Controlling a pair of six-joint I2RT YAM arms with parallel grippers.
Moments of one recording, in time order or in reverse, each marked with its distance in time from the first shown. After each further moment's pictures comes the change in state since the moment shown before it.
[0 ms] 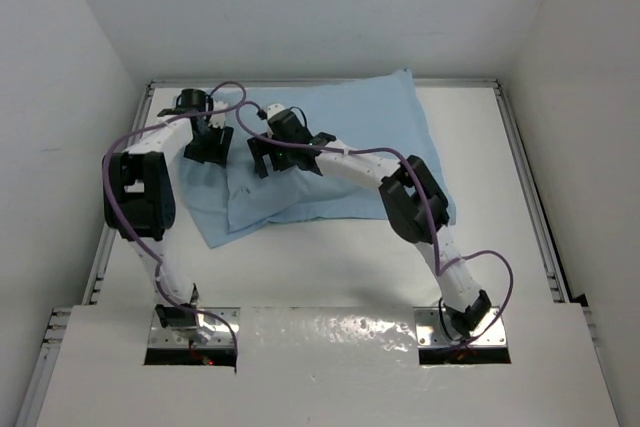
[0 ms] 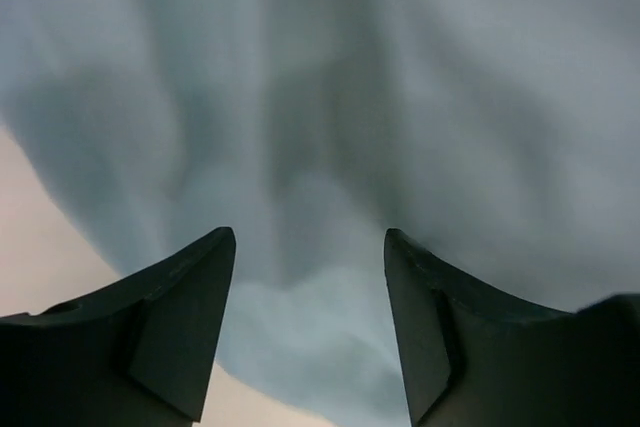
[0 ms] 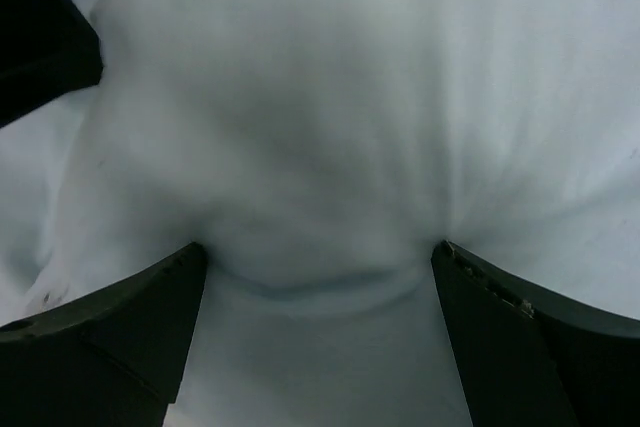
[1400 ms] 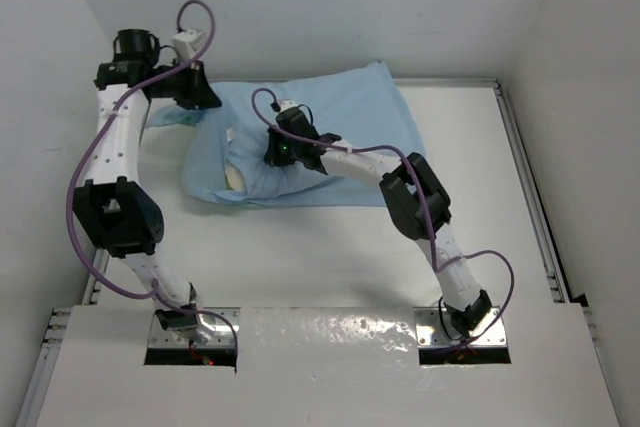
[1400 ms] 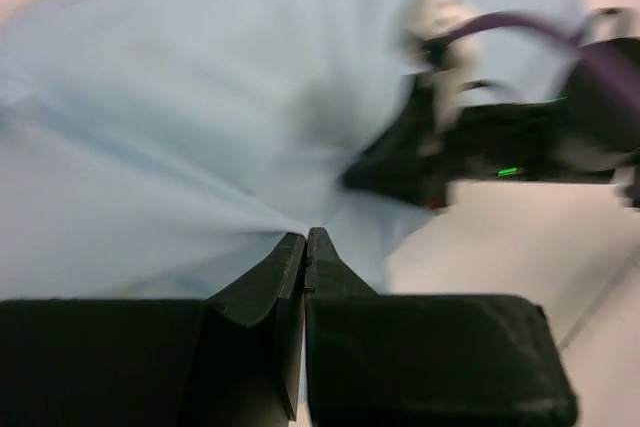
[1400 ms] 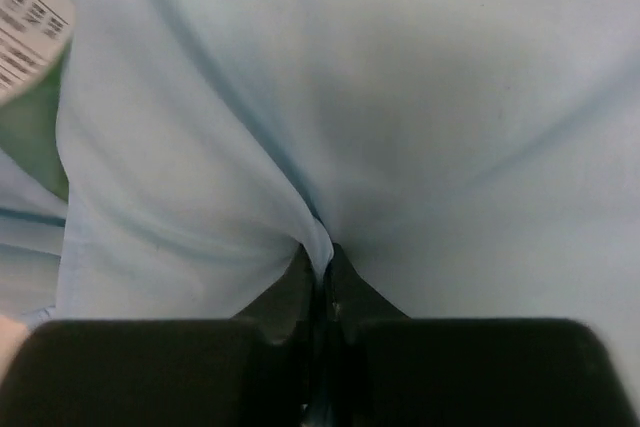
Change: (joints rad) left arm 0.146 -0.114 0.483 -0.303 0.683 0.123; right arm -0.043 0.000 -0.079 0.153 -0.053 0.257
